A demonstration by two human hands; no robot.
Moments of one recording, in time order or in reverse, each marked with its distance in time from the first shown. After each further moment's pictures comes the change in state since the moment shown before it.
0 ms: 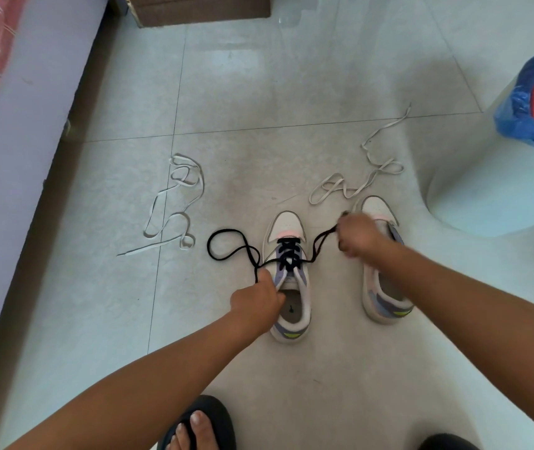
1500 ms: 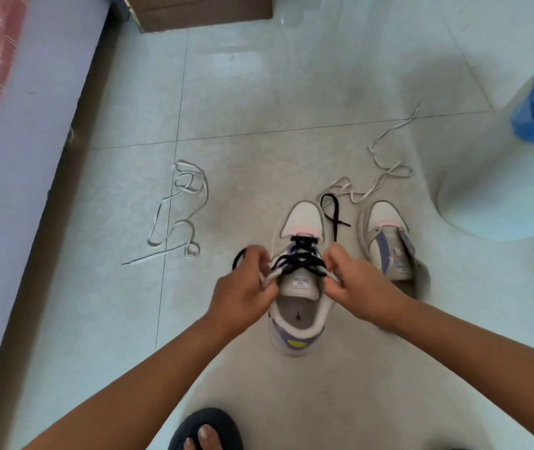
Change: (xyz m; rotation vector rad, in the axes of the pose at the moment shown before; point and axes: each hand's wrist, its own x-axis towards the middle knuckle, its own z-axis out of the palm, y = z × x) left_hand -0.027 -0.023 -0.062 -0.444 0.289 0.214; right_hand -0.067 0.015 0.027 0.087 0.018 -0.568
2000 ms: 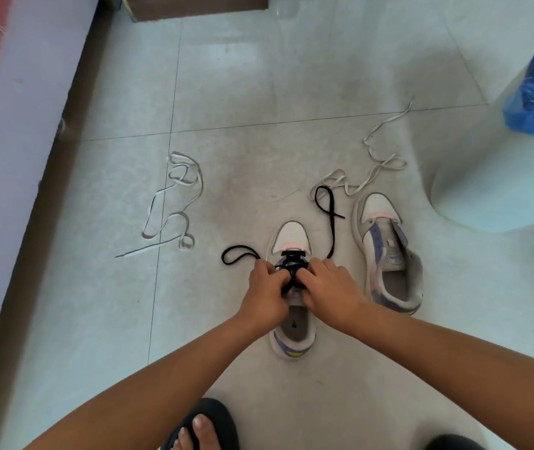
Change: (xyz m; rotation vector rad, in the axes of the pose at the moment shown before) left_hand 0.004 0.009 0.052 -0.033 -0.172 -0.060; right_hand 0.009 0.006 0.054 -0.558 -0.097 -0.017
